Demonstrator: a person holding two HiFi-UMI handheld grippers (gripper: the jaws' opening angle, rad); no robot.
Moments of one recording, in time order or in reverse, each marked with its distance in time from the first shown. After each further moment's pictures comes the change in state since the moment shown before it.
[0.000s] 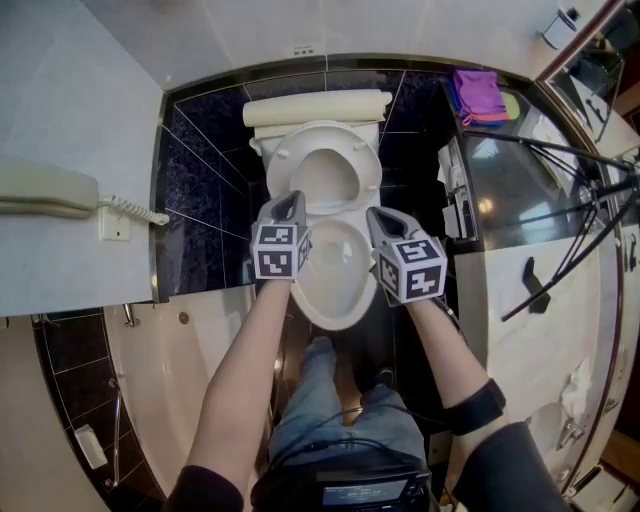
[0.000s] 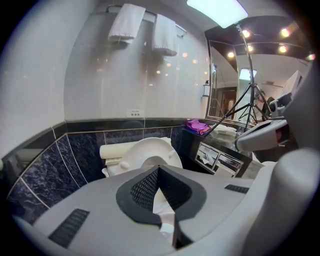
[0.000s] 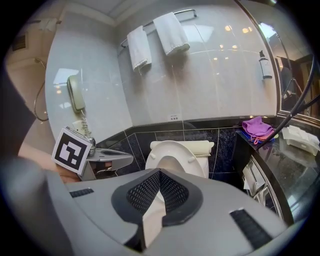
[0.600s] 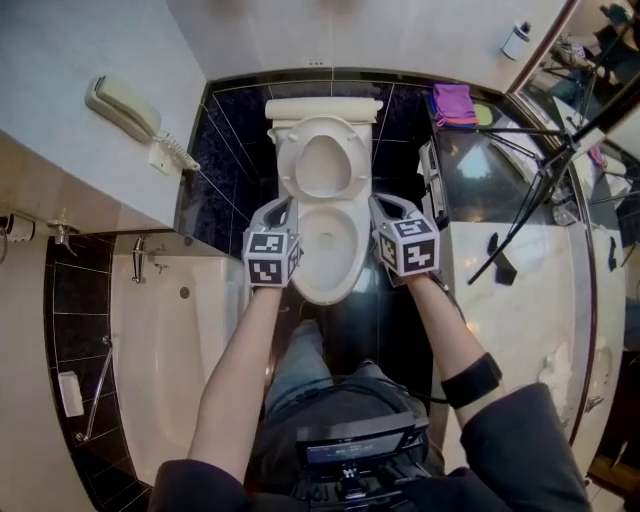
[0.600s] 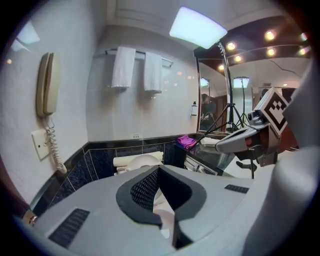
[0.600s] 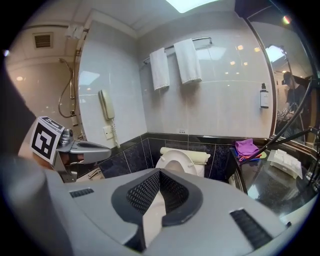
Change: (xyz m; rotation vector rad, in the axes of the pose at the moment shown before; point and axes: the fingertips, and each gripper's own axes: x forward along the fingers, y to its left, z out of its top) left arm -0.208 -0.094 0.031 0.008 -0.111 0.087; right arm -0.157 0.040 0.013 -0.129 -0.032 0.046
